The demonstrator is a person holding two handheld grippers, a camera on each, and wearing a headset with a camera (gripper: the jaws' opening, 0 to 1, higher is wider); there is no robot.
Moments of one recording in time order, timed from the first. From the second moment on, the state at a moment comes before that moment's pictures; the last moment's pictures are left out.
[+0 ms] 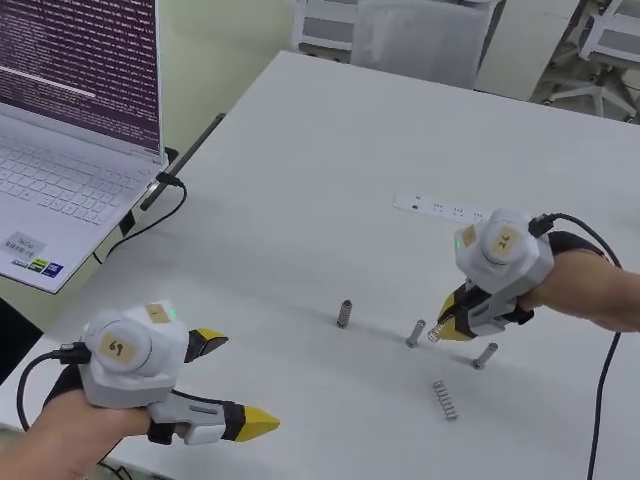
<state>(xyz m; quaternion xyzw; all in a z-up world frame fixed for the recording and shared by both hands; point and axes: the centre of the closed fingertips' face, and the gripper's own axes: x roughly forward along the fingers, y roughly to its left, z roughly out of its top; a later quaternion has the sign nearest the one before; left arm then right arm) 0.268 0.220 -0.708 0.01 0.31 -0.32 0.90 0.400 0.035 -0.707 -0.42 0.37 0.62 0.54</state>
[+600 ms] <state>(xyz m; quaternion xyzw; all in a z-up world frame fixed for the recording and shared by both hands) 0.271 0.225 -0.705 0.00 0.30 -0.31 0.90 0.419 0.042 -0.715 -0.43 0.38 0.62 0.54</state>
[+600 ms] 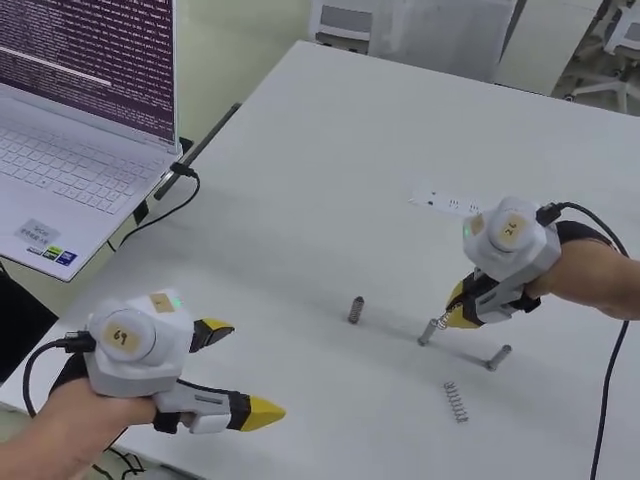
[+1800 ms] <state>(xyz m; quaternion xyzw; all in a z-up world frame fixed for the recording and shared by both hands) 0.270 0.237 -0.709 -0.01 0.31 -0.30 0.90 0.429 0.049 -0.741 -0.45 0.39 0.62 0.51</state>
